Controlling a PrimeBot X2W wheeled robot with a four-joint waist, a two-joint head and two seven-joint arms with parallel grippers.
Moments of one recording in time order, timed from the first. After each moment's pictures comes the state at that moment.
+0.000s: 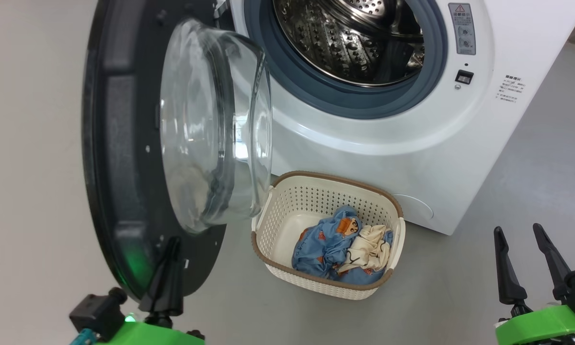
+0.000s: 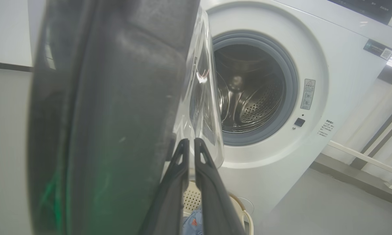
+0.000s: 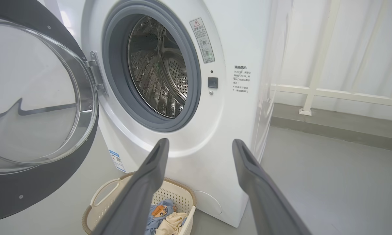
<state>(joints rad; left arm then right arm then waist) -0.10 0.09 -0.24 0.20 -0.53 -0.01 -0.25 0.05 -0.12 -0.10 0.12 0.17 0.13 -0.25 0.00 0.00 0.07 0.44</state>
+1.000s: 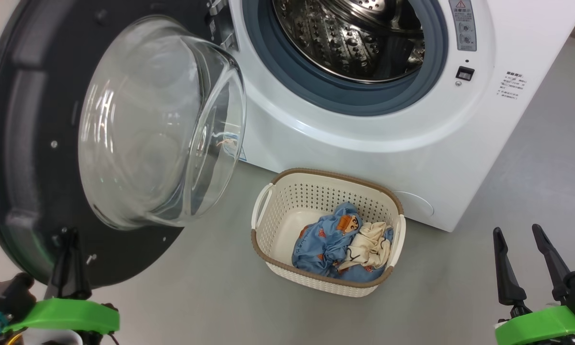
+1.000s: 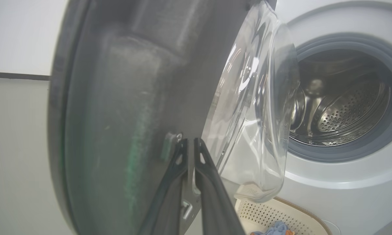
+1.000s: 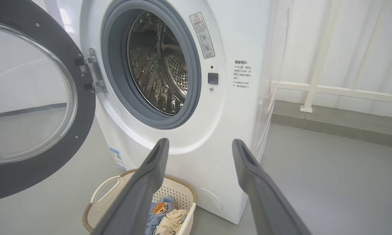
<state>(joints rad) -0.21 0.20 -0.03 0.40 -0.53 0.02 -0.25 0.05 -0.12 -0.10 0.12 0.17 0.13 -0.25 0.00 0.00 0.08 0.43</state>
